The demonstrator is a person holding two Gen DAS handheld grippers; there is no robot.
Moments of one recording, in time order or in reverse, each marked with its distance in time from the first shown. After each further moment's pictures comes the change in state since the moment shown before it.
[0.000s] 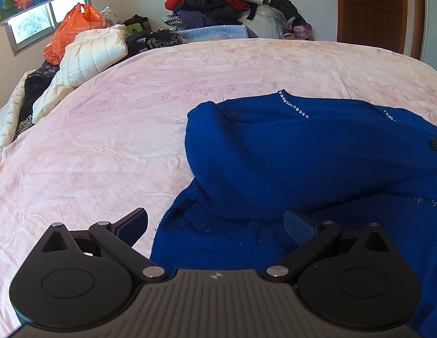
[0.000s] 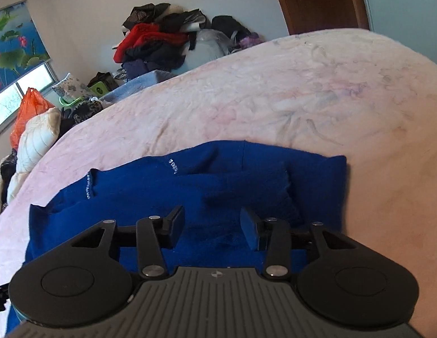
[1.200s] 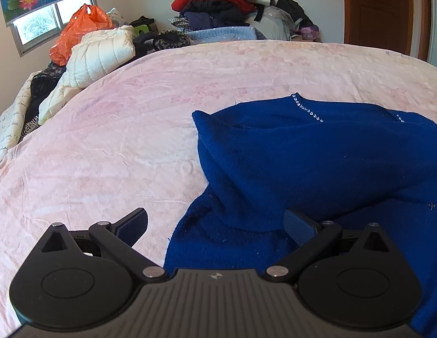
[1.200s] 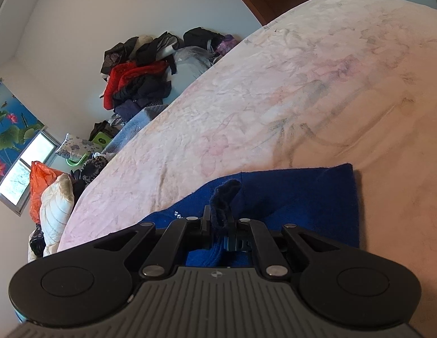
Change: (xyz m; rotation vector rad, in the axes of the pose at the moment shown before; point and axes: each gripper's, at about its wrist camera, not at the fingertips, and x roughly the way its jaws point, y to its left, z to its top) left arm 0.009 0.010 0.005 -0.008 -0.004 0.032; right arm 0.022 -0.036 0.021 0.343 -0.024 0.137
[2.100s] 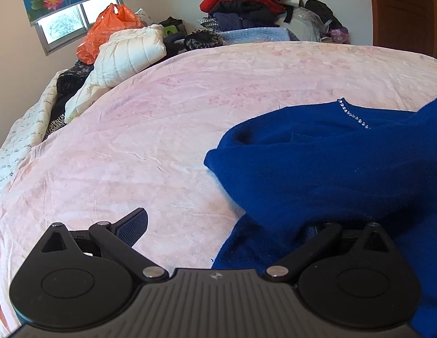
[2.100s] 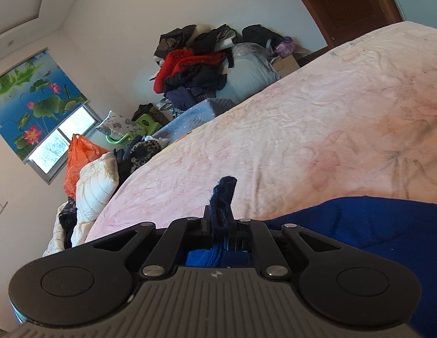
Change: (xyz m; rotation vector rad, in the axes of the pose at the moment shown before) left arm 0.022 0.021 0.007 -0.030 -0.008 0.119; right arm 0.000 0.101 0.008 -0.131 0.017 0.133
